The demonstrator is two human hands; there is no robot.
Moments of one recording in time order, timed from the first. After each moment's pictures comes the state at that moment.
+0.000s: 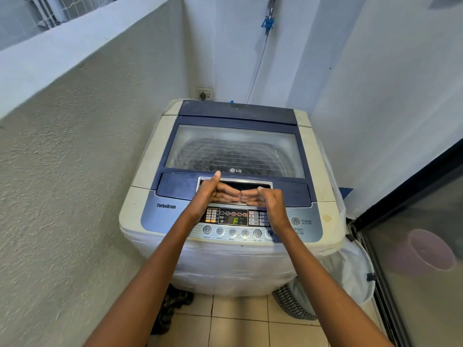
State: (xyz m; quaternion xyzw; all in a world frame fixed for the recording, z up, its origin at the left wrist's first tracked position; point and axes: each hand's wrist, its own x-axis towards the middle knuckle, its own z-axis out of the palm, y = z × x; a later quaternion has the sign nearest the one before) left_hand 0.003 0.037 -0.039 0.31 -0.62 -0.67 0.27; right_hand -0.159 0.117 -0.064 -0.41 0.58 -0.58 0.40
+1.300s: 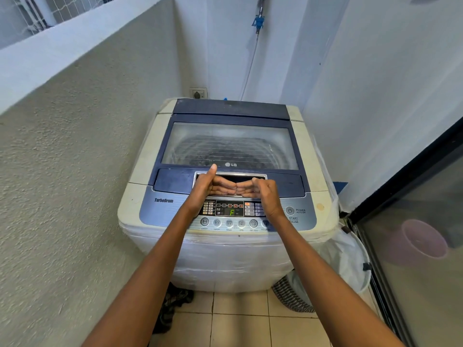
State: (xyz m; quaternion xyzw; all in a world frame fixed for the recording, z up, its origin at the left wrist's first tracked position) left_hand 0.002 0.041 -0.041 0.32 -0.62 -0.66 0.28; right_hand -0.157 0.116 -0.063 -0.42 0.59 -0.58 0.38
